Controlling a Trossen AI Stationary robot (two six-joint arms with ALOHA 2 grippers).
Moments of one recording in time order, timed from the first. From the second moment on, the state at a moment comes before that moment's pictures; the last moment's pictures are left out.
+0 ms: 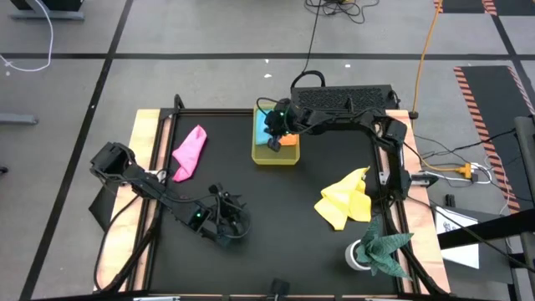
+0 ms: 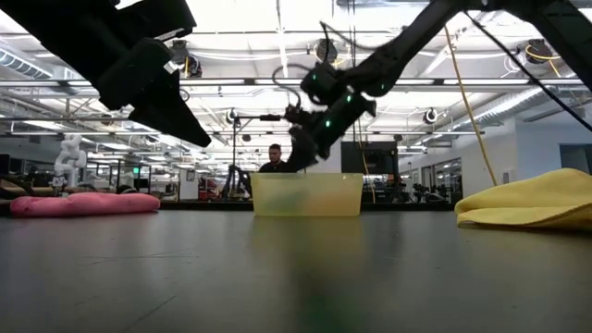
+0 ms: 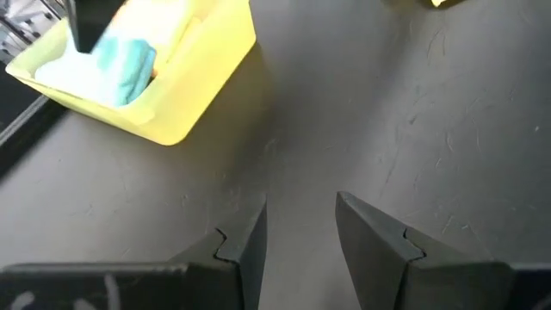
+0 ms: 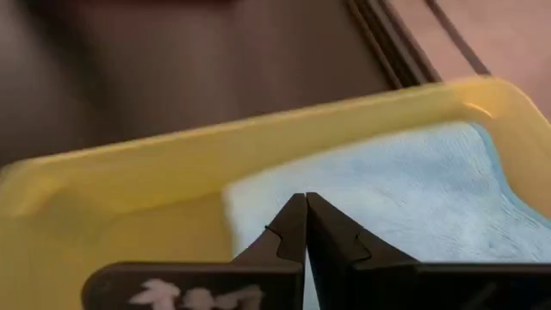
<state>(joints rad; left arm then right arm) -0.53 1.62 0.86 -0.32 -0.84 -0.66 -0.48 2.01 1.33 -0.05 -0.16 -0.18</state>
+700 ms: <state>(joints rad) -0.57 1.62 0.86 -0.29 -0.86 -0.69 0.07 1.40 0.82 -0.51 0.16 0.08</state>
